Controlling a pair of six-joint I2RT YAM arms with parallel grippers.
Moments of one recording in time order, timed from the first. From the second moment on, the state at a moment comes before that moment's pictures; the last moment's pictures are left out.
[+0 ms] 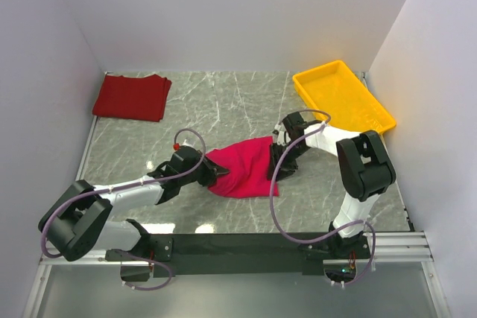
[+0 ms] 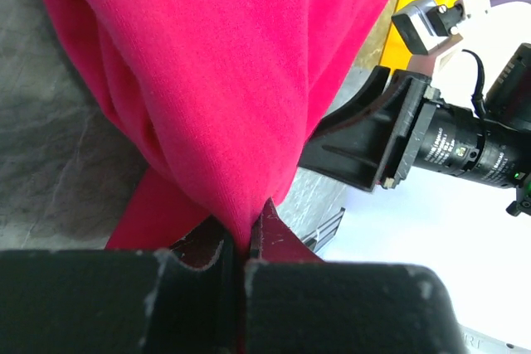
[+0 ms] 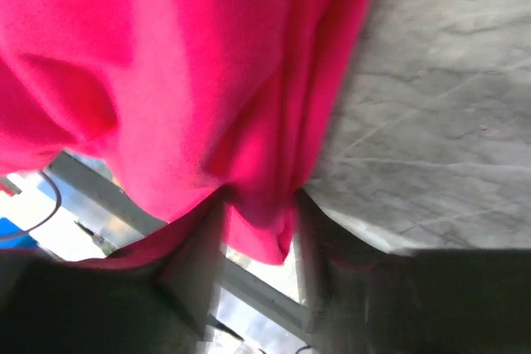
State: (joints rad) left arm -0.67 1.29 0.43 0.29 0.13 -1.39; right arm 0.35 1.78 1.01 -0.66 -0.52 0.28
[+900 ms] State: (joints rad) left arm -0.86 1.65 0.66 0.27 0.03 -1.38; right arm 0.10 1.81 1.10 -0.92 -0.28 0.08
